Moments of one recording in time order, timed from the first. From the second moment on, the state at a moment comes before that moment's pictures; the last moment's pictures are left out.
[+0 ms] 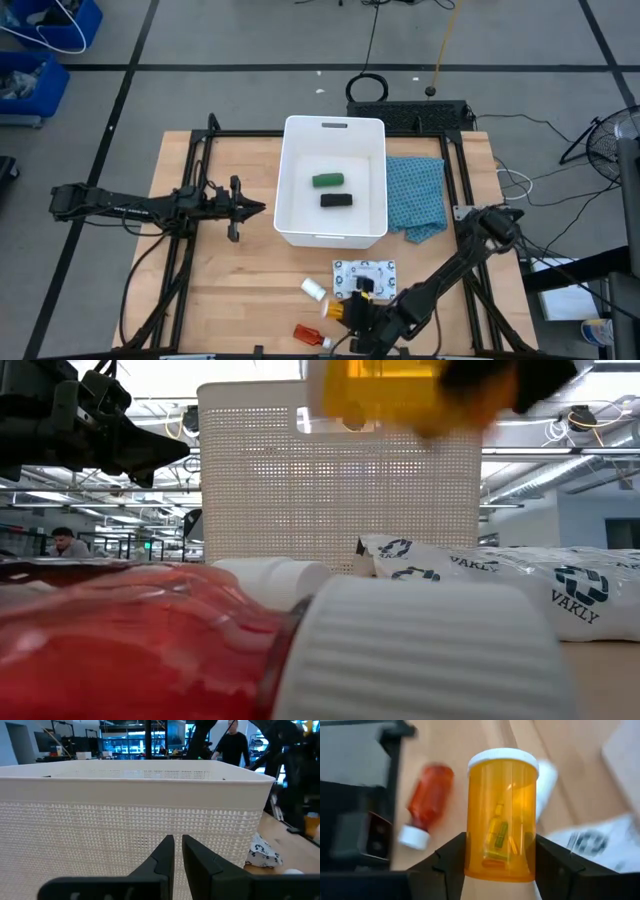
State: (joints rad) left arm 0.04 0.62 0.02 0.62 0.00 0.00; right arm 0.74 1.94 1.38 -0.36 0.59 0.65
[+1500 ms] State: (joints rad) left arm 0.04 0.62 0.02 0.58 -0.01 0.05; right arm 0.68 0.83 0.17 0.87 0.55 -0.23
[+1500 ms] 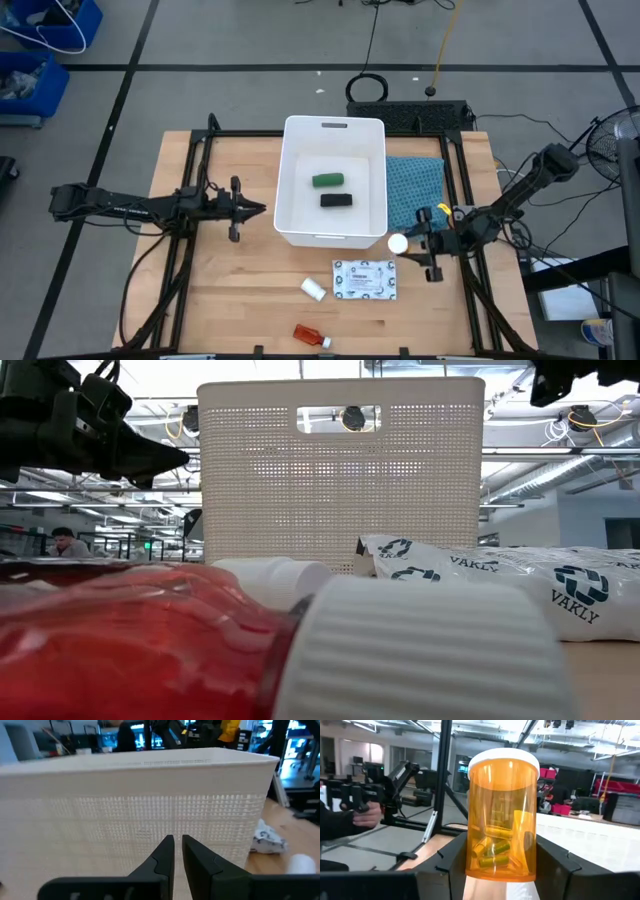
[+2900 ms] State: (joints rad) left arm 0.04 0.61 0.02 0.59 -0.06 0.13; right arm -0.16 1.60 1.16 -0.27 0.02 -0.31
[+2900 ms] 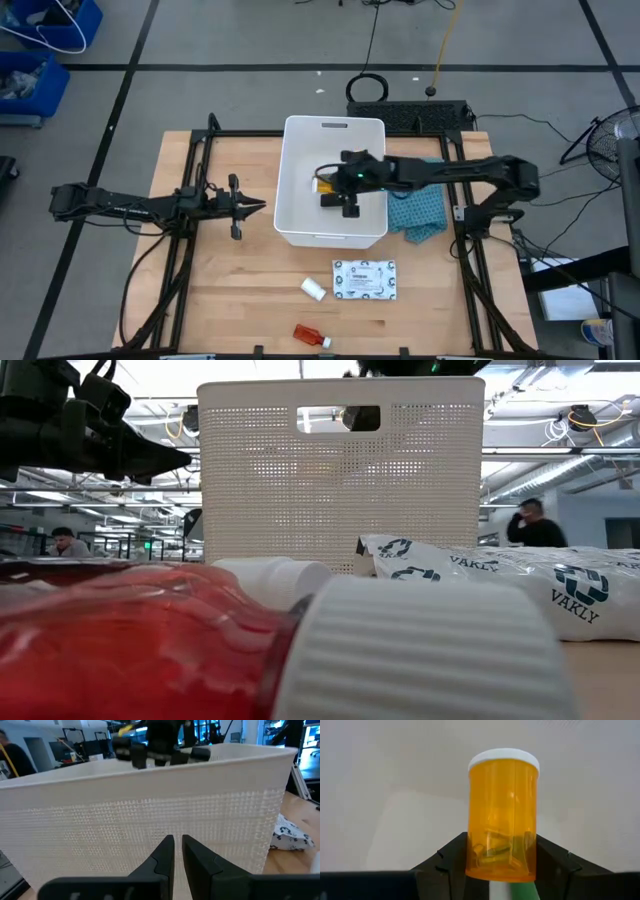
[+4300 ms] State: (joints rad) left arm 0.04 0.61 0.02 0.55 -0.08 0.13; right arm -0.17 1.93 1.16 -0.21 -0.11 -0.46
